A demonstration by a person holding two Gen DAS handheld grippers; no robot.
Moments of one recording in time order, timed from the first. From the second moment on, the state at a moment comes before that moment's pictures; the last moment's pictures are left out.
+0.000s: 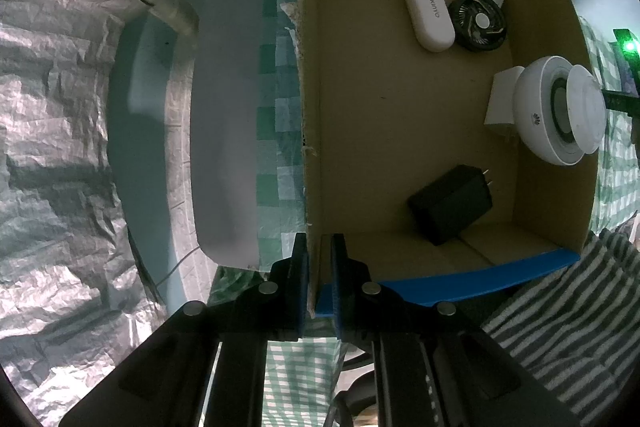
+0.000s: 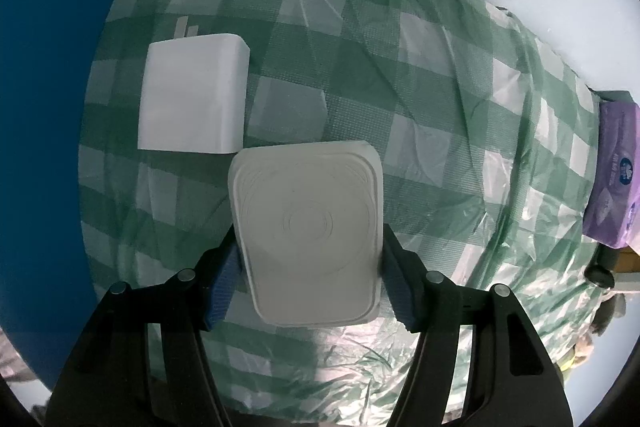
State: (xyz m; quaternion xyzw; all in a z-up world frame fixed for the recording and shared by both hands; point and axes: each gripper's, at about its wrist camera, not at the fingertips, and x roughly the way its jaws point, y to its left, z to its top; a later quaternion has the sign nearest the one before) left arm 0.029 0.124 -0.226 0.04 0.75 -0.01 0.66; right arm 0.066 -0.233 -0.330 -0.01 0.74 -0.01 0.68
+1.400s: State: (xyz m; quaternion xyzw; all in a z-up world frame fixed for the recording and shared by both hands) left arm 0.026 0.119 -0.223 0.05 0.75 -0.02 0.66; right arm 0.018 -0.138 -0.166 0.00 0.66 0.11 0.74
